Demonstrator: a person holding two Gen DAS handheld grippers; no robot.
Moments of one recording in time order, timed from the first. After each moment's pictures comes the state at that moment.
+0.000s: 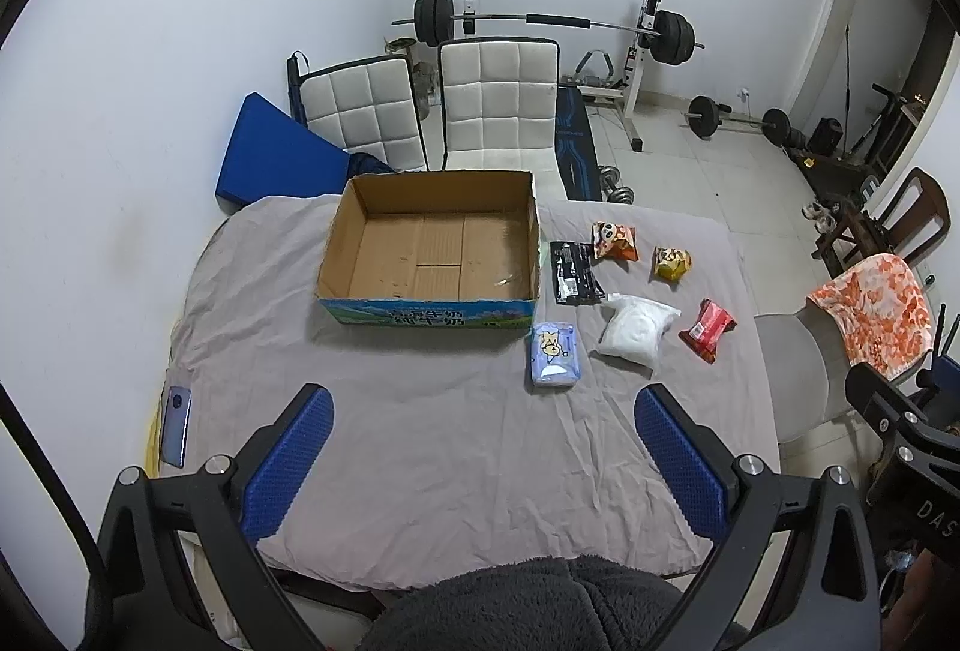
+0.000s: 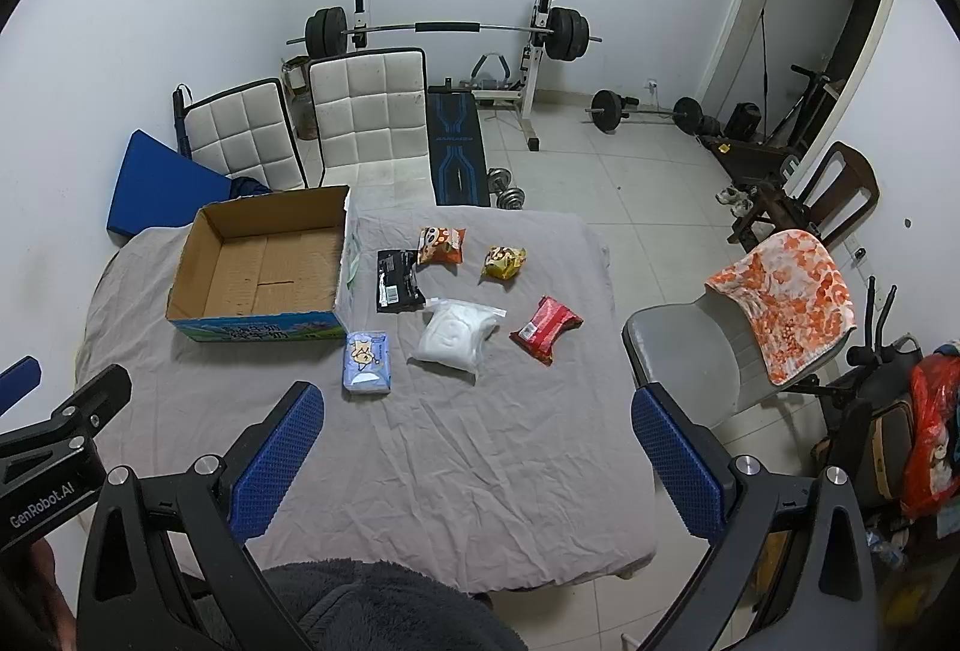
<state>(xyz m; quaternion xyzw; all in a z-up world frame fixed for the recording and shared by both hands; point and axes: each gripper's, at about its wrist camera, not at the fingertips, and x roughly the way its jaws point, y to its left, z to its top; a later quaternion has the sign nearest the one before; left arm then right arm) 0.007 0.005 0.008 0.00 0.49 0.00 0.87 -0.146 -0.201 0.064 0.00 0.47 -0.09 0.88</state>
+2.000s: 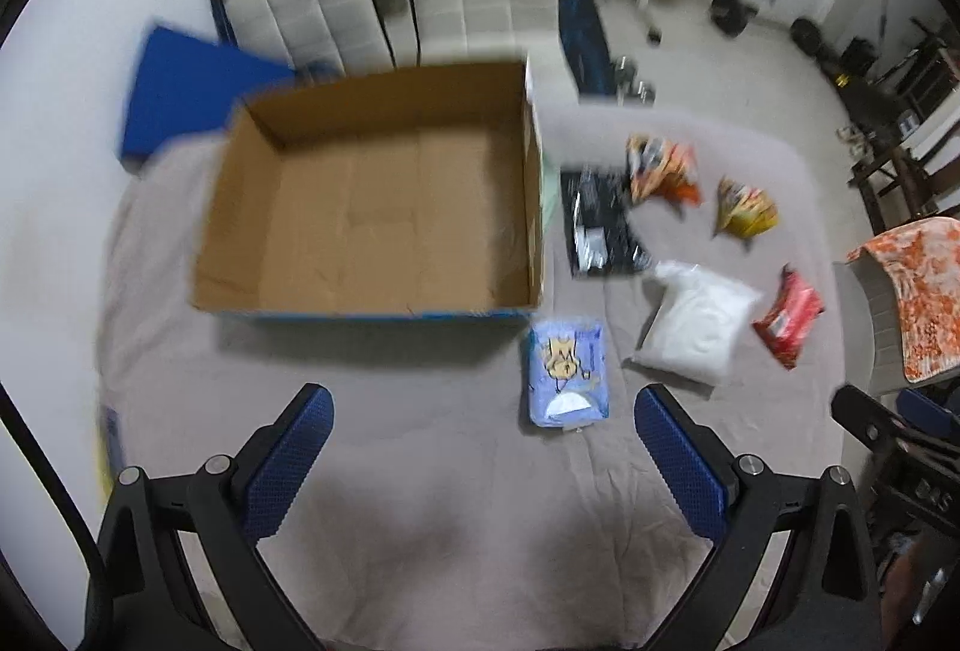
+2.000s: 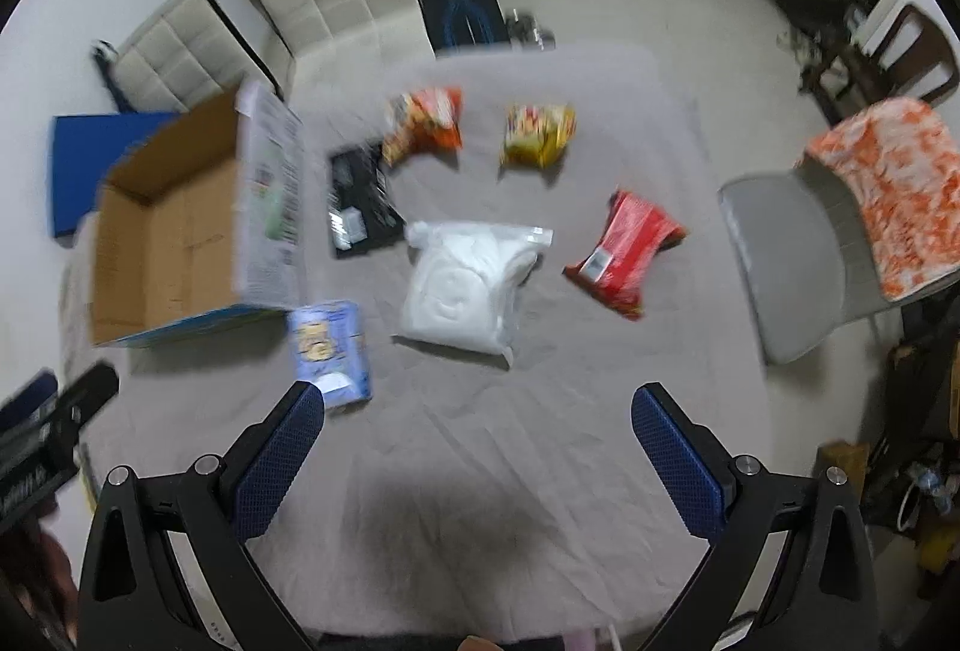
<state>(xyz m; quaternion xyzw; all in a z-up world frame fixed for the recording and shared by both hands) 0.202 -0.037 -0.198 0.02 0.62 0.00 0.78 0.075 -0.288 -0.207 0.11 0.63 -0.06 0.76</state>
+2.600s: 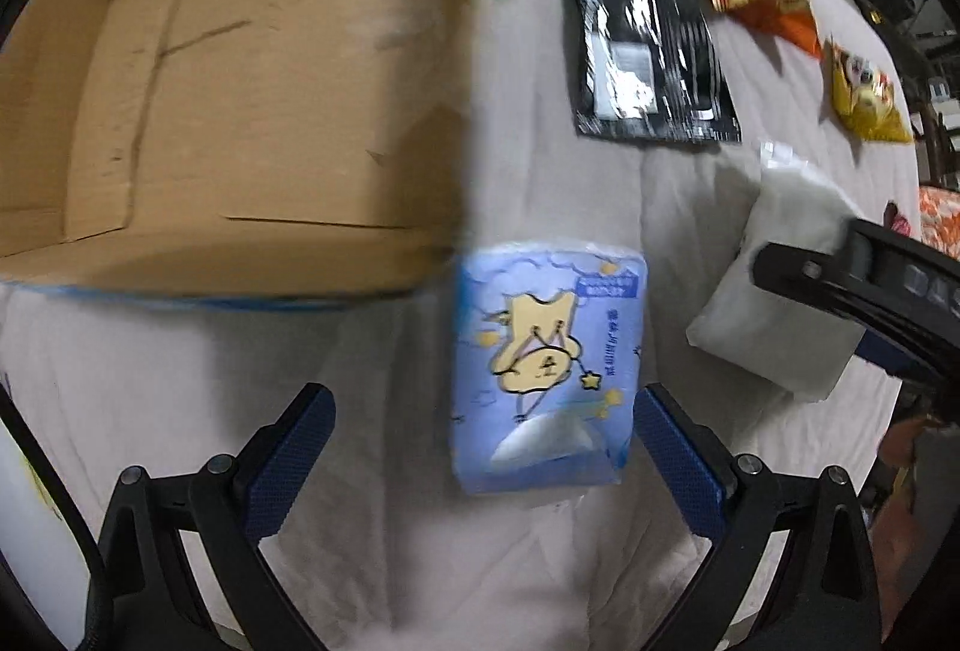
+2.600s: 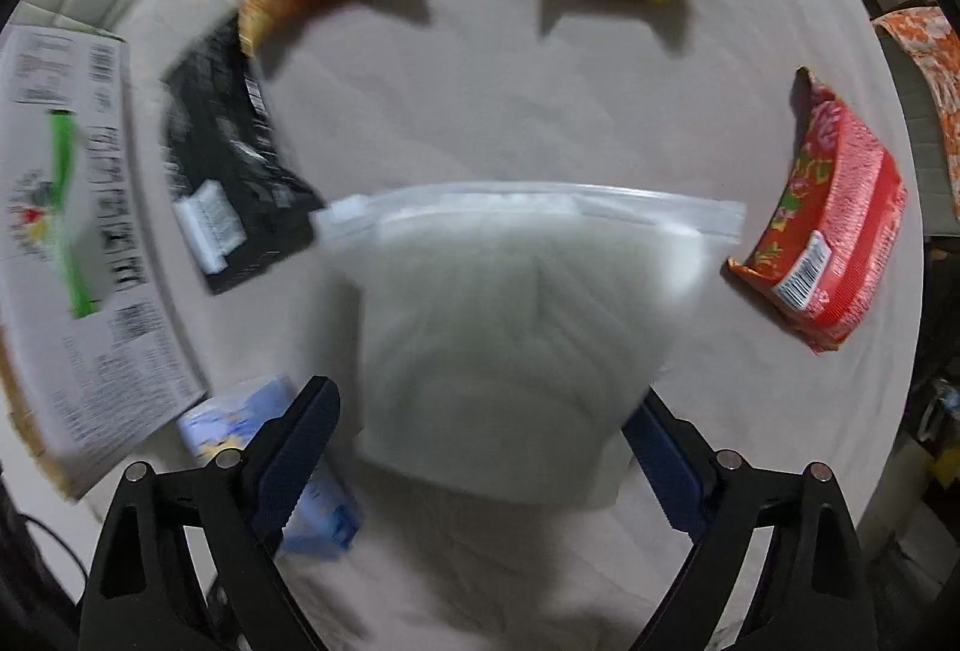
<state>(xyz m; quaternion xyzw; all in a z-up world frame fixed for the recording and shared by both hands) 0.243 -0.065 -0.387 -0.01 0.75 -0.02 0.67 0.180 -0.267 -0.407 0.17 0.75 -0.09 0.63</state>
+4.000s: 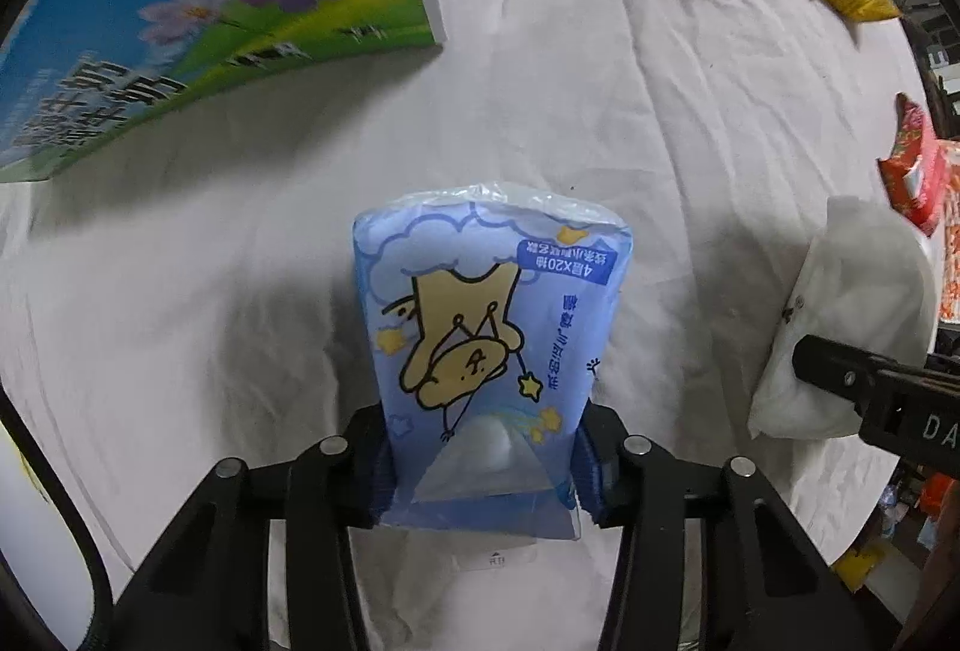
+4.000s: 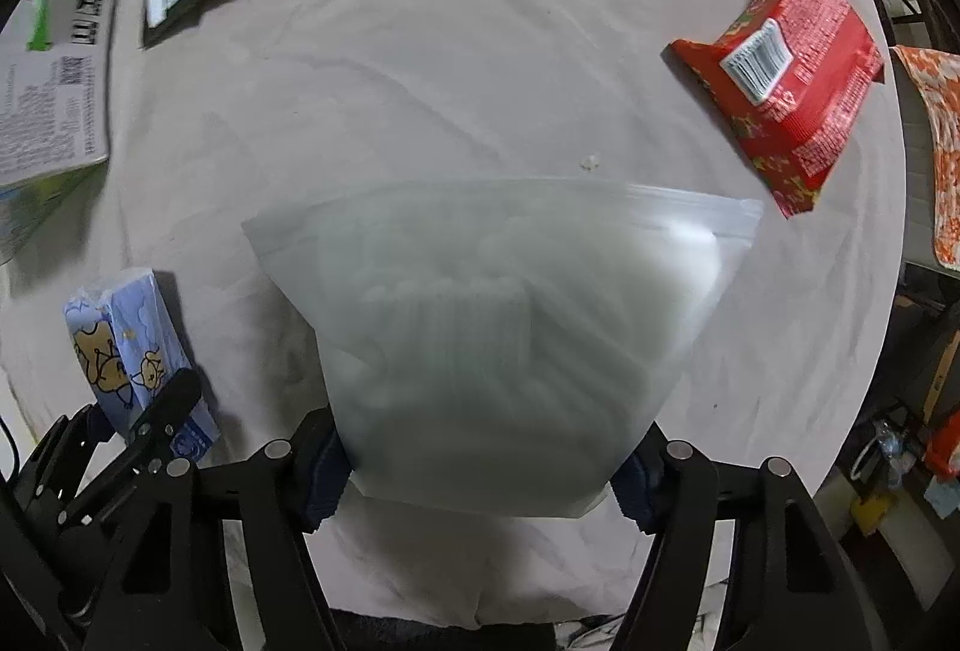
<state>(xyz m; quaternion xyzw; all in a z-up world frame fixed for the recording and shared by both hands) 0.111 -0.065 -0.390 0.00 0.74 -0.02 0.67 0.101 -0.205 -0.437 0.08 0.79 -0.03 0.60</state>
